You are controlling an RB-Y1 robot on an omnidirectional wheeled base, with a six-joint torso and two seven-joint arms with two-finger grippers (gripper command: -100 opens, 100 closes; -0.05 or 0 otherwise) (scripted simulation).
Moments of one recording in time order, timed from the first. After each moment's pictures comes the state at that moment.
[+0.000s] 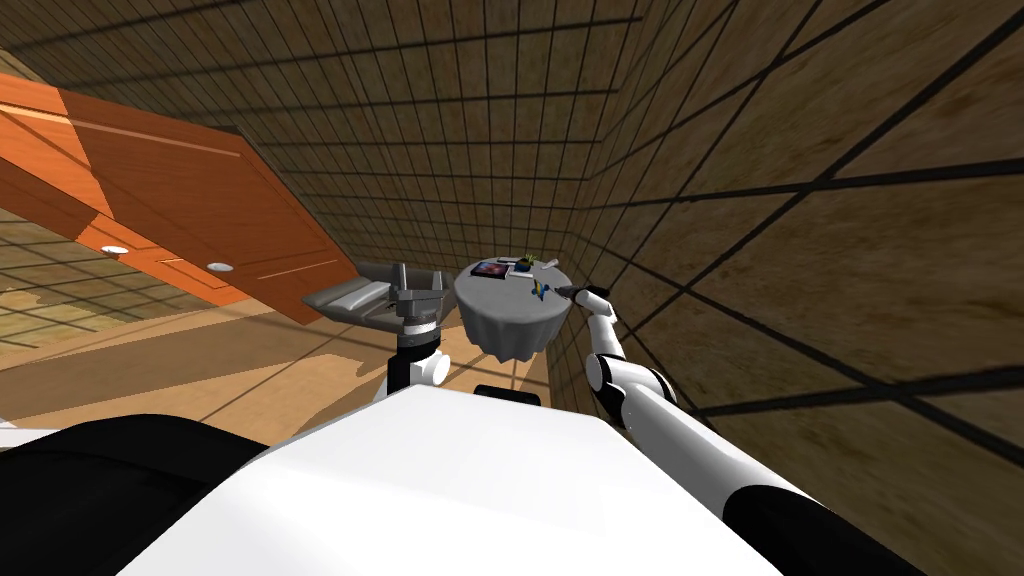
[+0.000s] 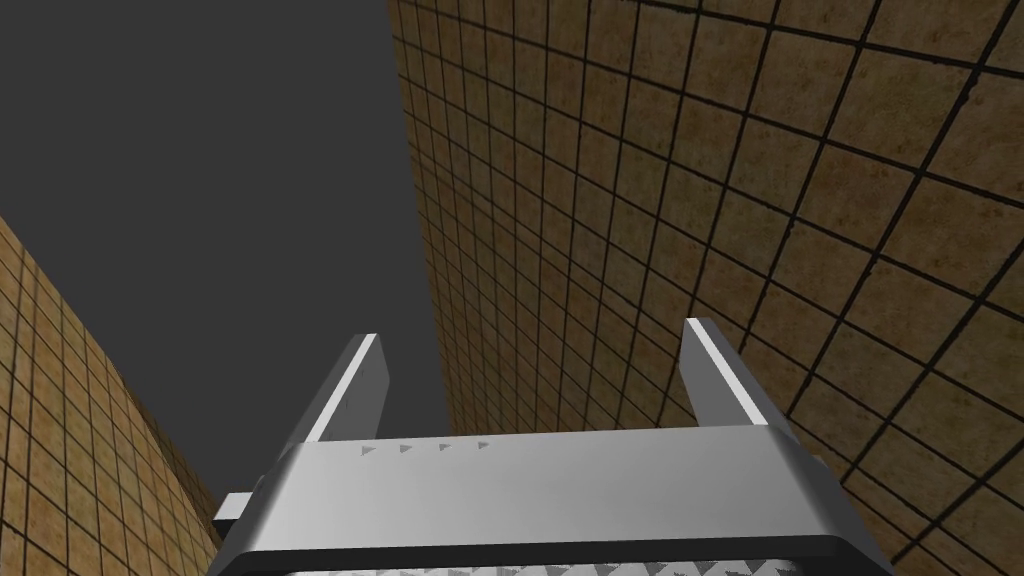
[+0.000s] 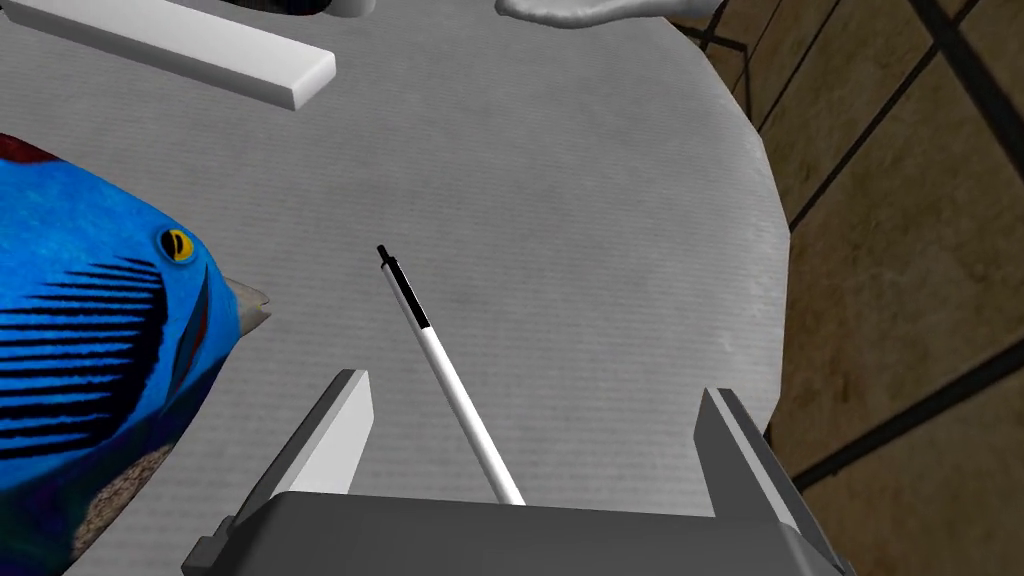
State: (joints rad) left arm 0.45 -0.03 -0.06 -2.29 0.06 -0.63 0.12; right arm -0.72 -0.29 -0.29 -1.03 -0.51 0.64 -0.96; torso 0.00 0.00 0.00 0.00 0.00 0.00
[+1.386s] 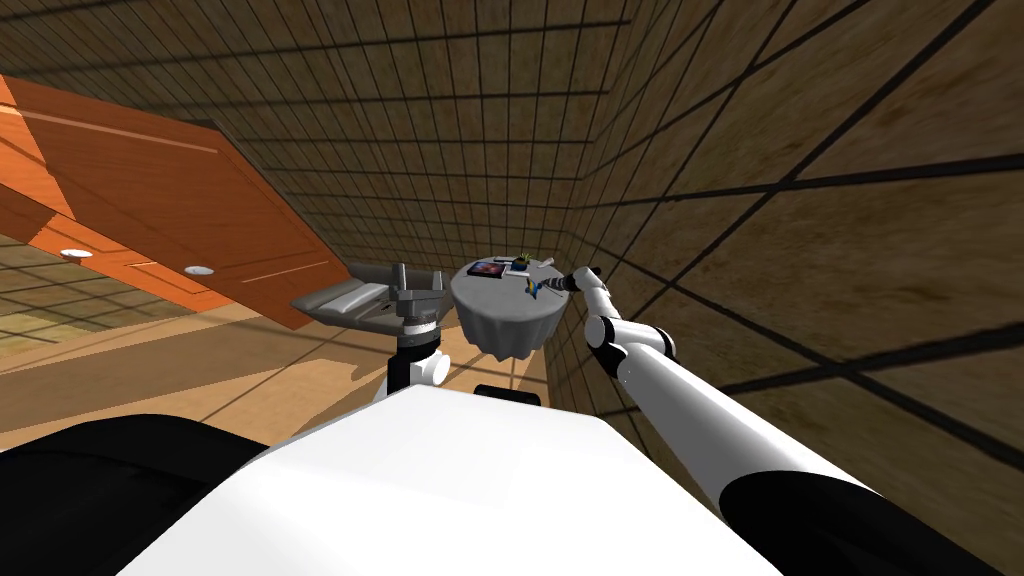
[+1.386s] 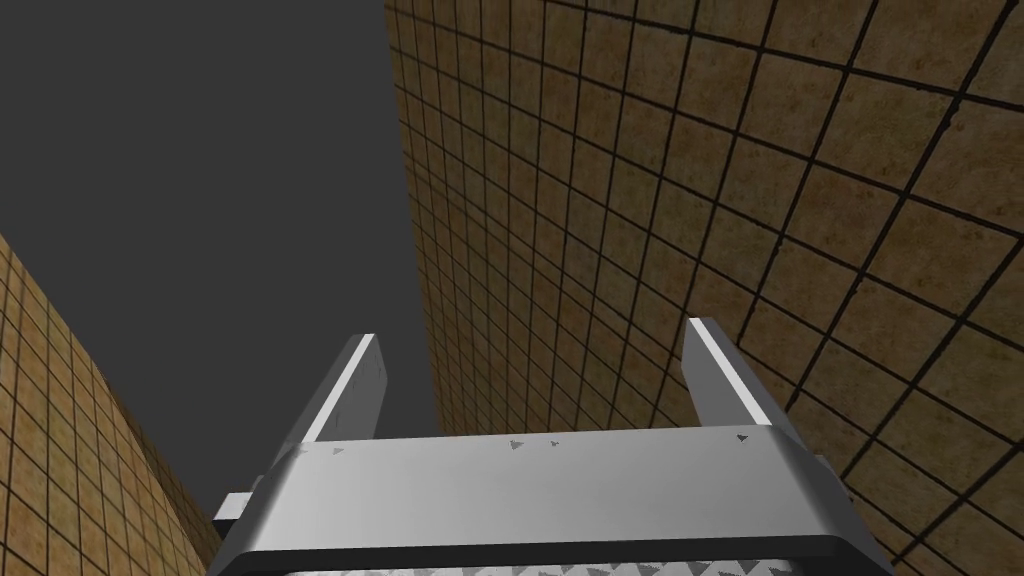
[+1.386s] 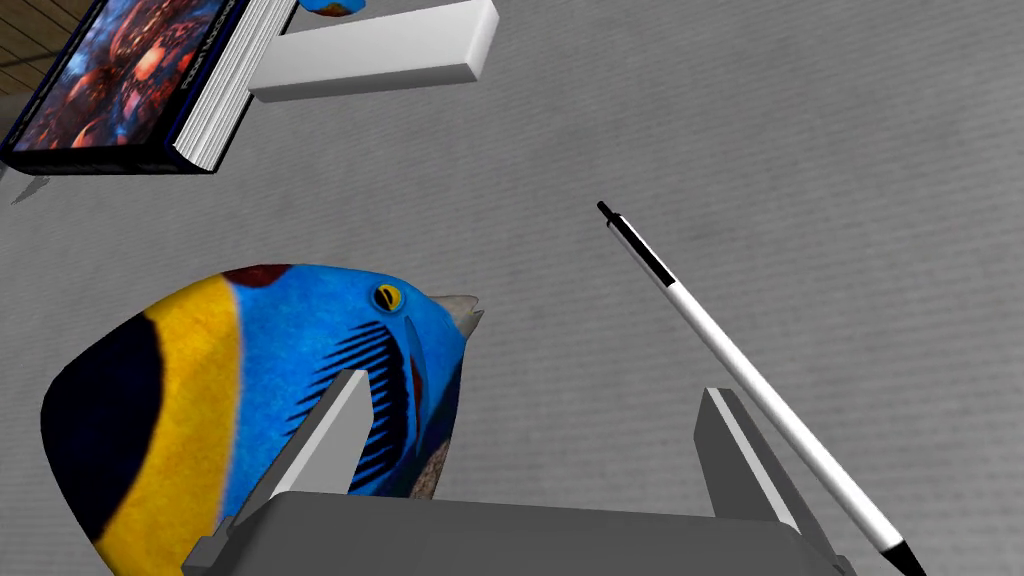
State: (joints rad) left arm 0.45 -0.03 -0.06 -2.29 0.06 -0.63 0.12; right arm -1.10 -0.33 -0.36 -0.58 -0.63 0.97 -1.25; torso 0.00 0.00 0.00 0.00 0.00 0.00
